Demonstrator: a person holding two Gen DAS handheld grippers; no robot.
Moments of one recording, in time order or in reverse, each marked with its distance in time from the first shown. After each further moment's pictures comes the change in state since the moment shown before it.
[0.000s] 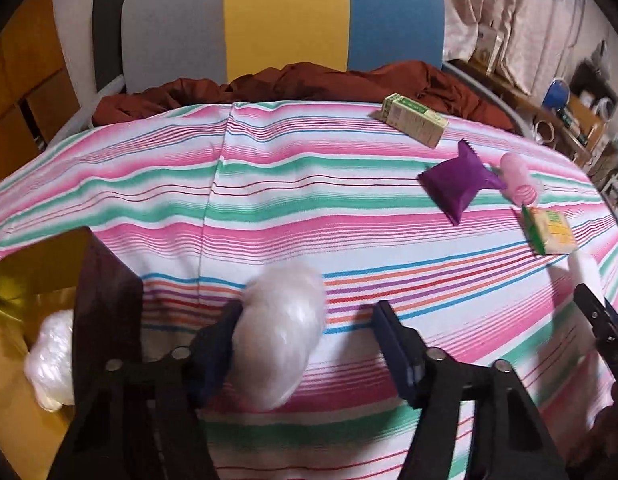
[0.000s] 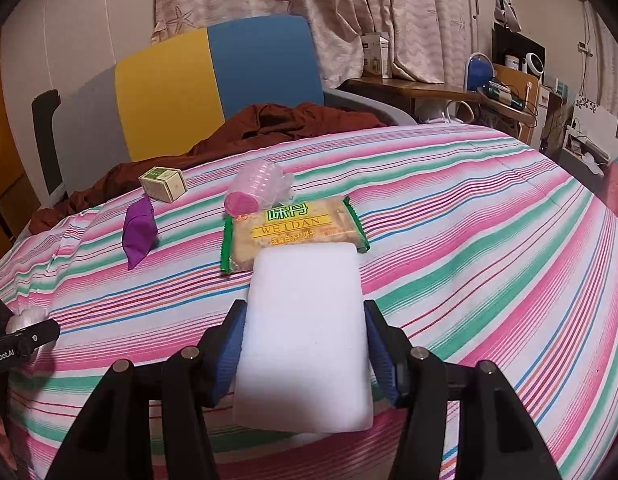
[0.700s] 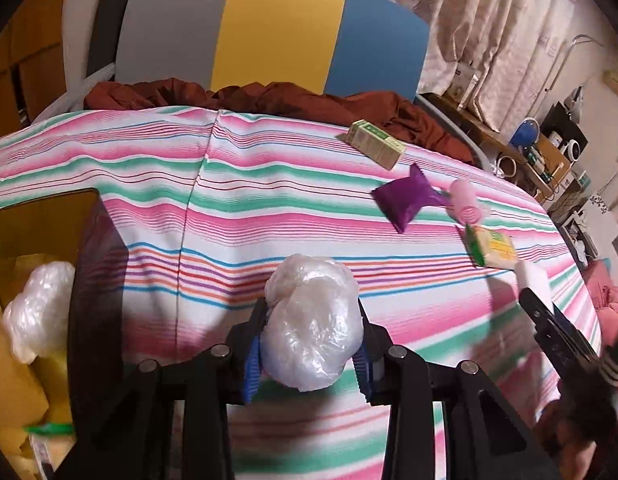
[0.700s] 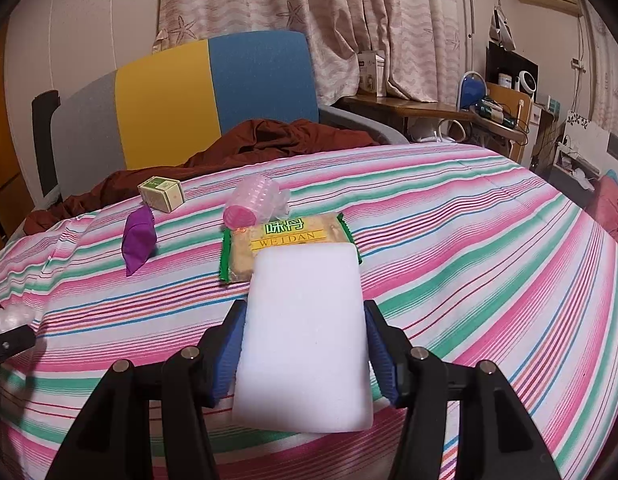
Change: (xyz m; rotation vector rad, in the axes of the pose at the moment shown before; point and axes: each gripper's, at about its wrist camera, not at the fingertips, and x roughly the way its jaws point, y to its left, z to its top) left arm -0.035 0.006 -0.019 -0.095 -0.070 -0.175; right arm -0.009 0.005 -0.001 -0.029 -0.060 -0.043
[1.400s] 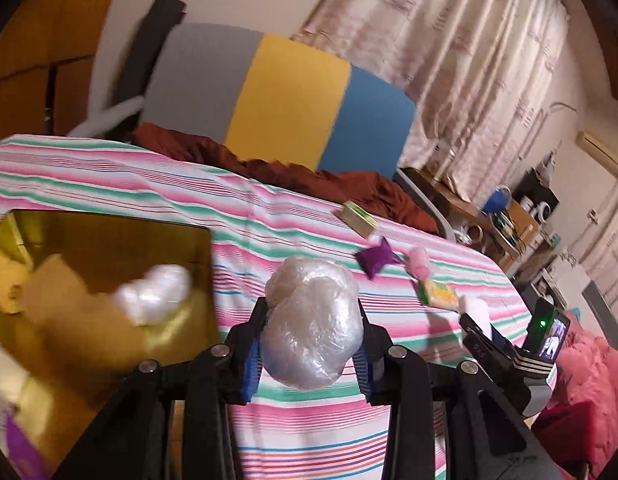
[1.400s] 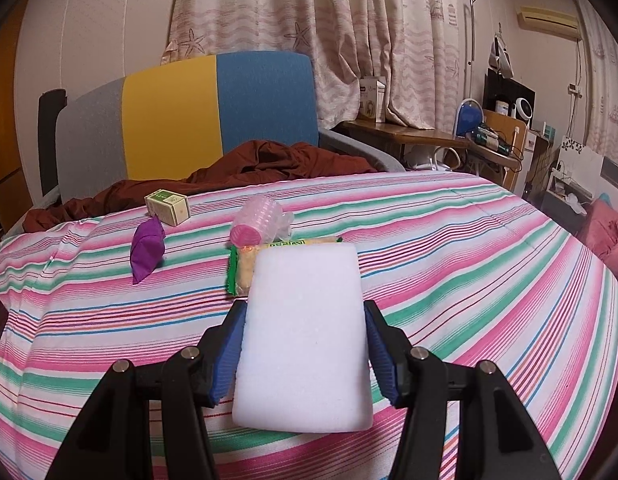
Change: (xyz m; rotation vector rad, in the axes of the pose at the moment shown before) left arm -0.129 0.054 -0.023 -0.107 -0.232 -0.089; right arm -0.016 0.009 0.000 -0.049 -0.086 -0.032
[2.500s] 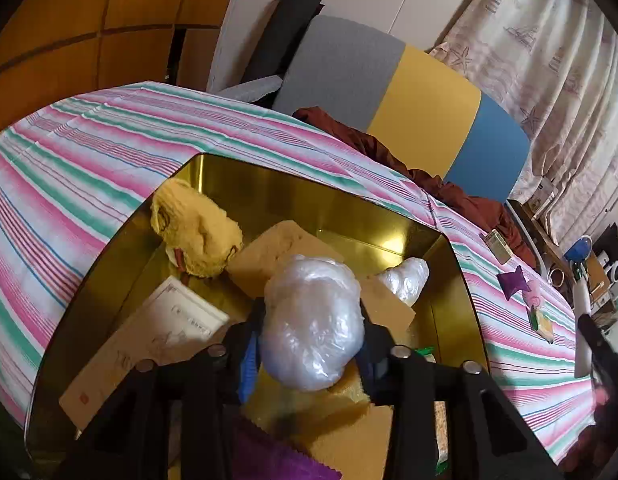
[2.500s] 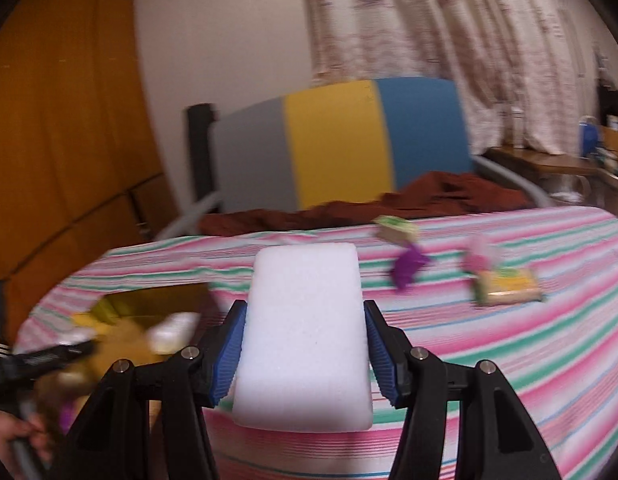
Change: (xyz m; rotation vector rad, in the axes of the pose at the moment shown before) left arm -0.050 0.154 -0.026 -0.209 0.002 0.303; right arm -0.116 0.144 0.006 -0.094 -0.054 0.553
